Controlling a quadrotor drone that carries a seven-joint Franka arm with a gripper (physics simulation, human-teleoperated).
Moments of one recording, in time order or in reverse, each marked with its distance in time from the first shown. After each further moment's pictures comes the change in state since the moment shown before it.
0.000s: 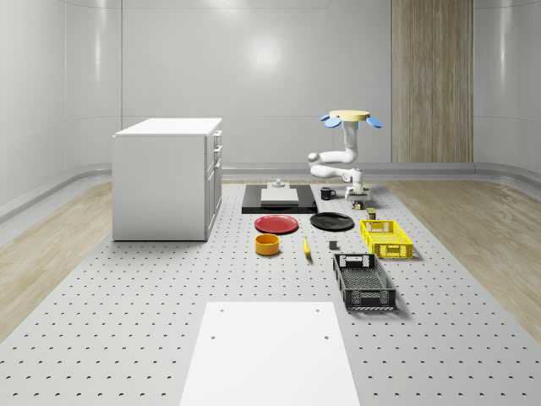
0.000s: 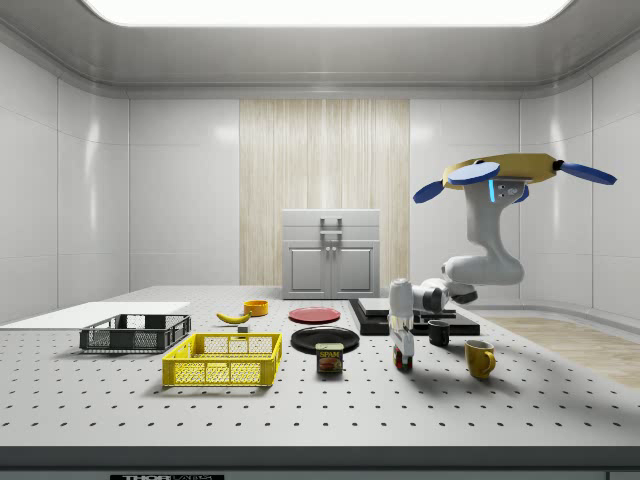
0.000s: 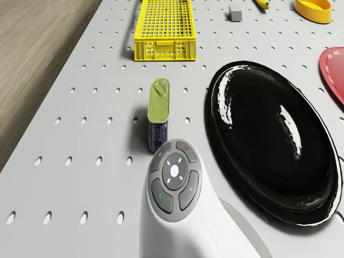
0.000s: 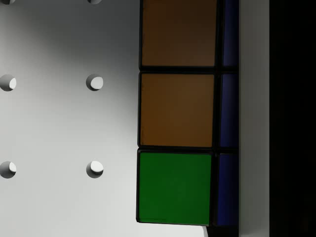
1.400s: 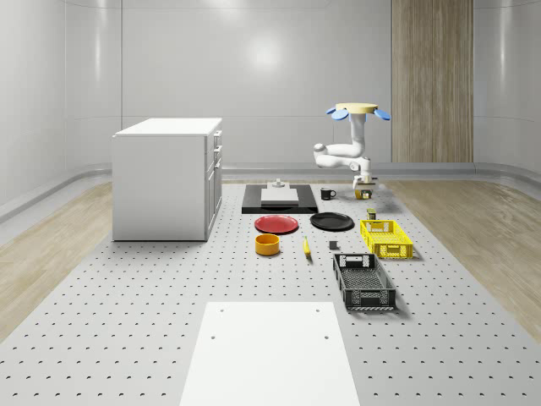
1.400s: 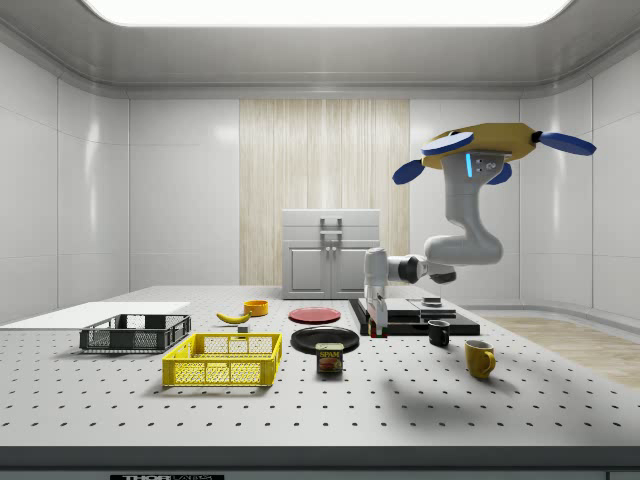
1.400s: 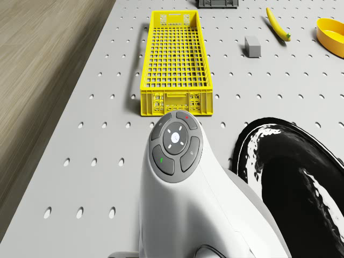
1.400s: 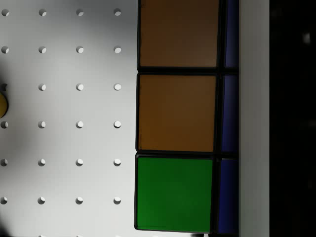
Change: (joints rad) arm -0.011 -0.044 0.133 -0.031 0.144 -0.003 0.023
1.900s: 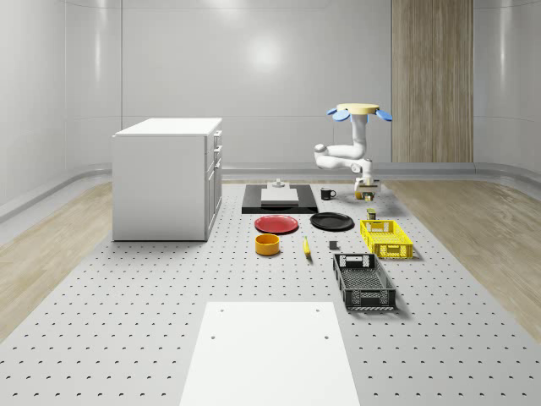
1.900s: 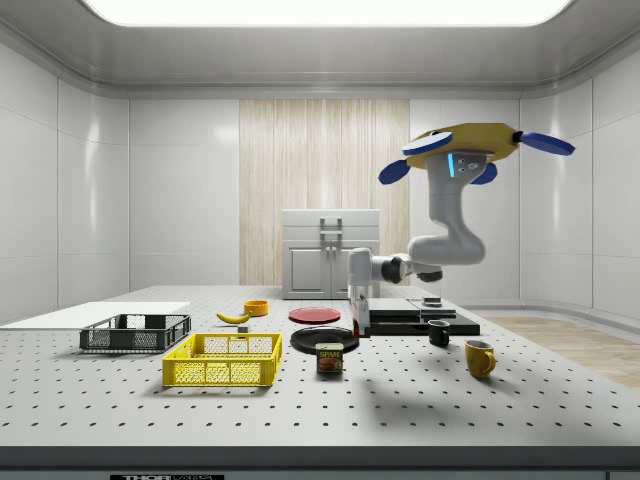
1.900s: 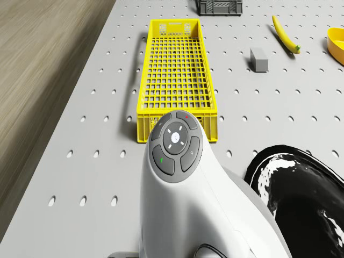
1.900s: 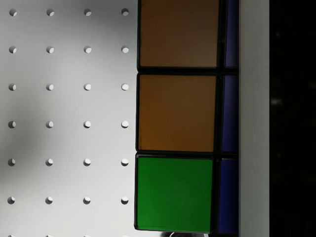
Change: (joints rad) arm -0.006 -0.018 0.004 0.001 0.008 0.017 0.004
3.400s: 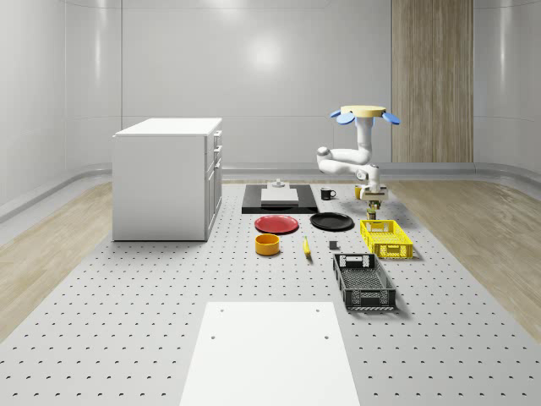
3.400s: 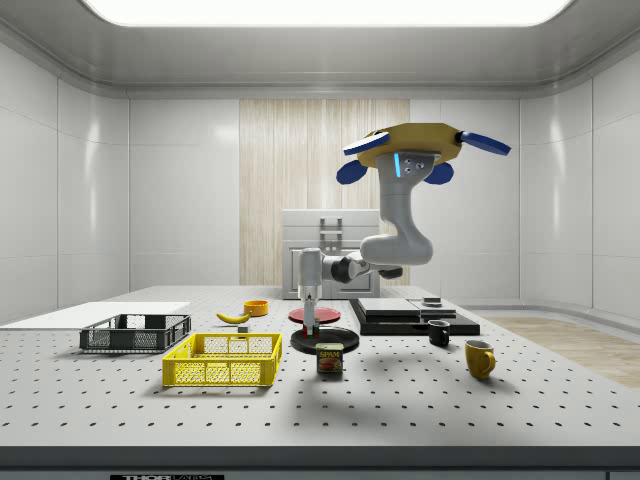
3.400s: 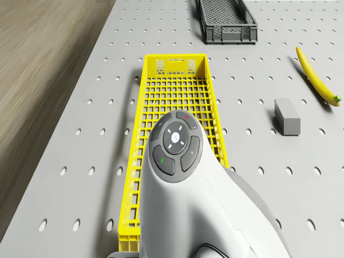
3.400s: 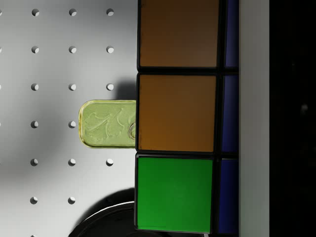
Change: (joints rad) arm -0.013 -0.042 0.007 0.002 0.018 0.039 0.010
